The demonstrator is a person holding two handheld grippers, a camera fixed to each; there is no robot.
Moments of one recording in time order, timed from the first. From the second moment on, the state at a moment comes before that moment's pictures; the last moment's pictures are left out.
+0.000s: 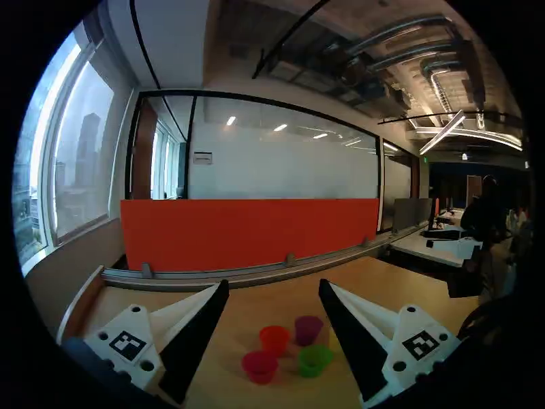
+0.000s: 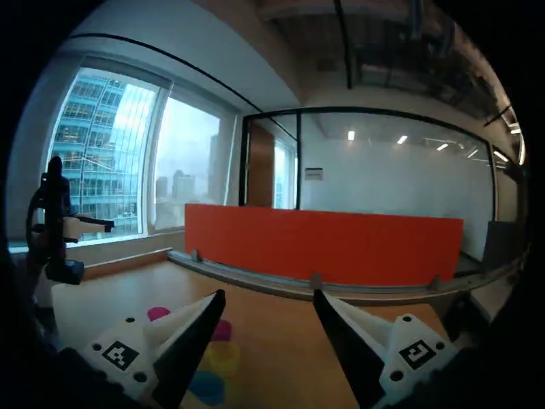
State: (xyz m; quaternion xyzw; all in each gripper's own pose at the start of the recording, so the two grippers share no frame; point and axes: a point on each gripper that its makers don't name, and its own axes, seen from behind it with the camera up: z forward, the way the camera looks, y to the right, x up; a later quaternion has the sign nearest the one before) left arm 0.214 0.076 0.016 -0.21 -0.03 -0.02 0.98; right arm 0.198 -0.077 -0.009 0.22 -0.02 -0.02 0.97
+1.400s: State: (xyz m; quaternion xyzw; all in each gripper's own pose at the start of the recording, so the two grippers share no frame) left arm 0.147 0.105 0.000 -0.31 -0.09 0.02 0.95; right arm 0.129 -0.124 -0.041 0.37 -0.13 -0.09 0.92
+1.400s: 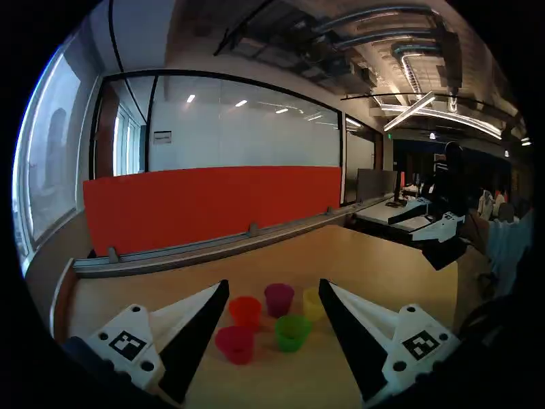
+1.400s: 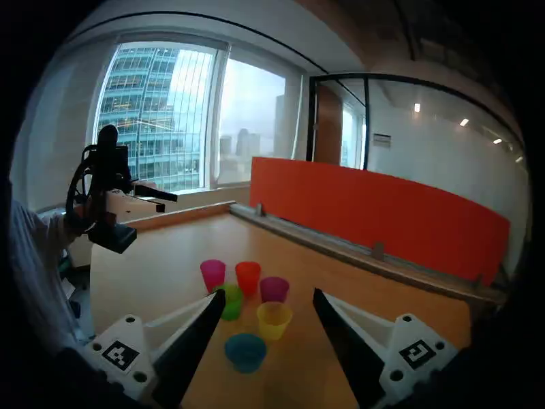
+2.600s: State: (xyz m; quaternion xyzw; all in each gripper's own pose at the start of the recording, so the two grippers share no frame) left arm 0.024 0.135 0.018 -0.34 -0.18 0.07 0.92; right arm 0.003 -0.143 -0.044 0.40 -0.23 -0.15 0.88
